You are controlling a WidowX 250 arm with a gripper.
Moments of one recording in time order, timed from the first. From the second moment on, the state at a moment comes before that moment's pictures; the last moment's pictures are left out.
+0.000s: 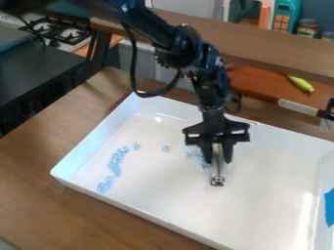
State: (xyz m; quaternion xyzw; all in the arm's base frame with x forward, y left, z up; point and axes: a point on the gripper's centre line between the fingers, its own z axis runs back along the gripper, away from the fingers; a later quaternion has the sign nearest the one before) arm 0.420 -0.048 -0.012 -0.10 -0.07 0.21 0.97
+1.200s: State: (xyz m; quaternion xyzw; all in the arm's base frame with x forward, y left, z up) arm 0.362 0.060 -0.014 0.01 -0.05 0.27 0.96
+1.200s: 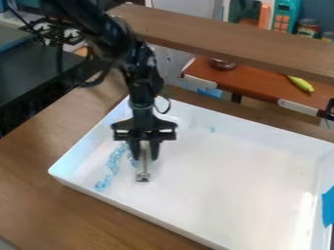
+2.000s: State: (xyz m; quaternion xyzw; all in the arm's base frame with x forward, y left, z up) arm 0.359 0.025 0.028 -0.04 -0.09 0.22 0.97
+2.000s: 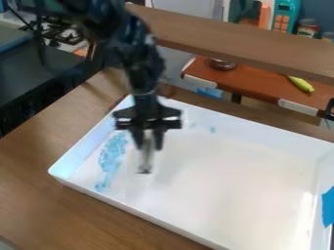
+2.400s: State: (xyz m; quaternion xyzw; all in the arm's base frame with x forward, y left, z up) arm 0.395 -0.044 0.015 -0.08 -0.08 0.16 0.98
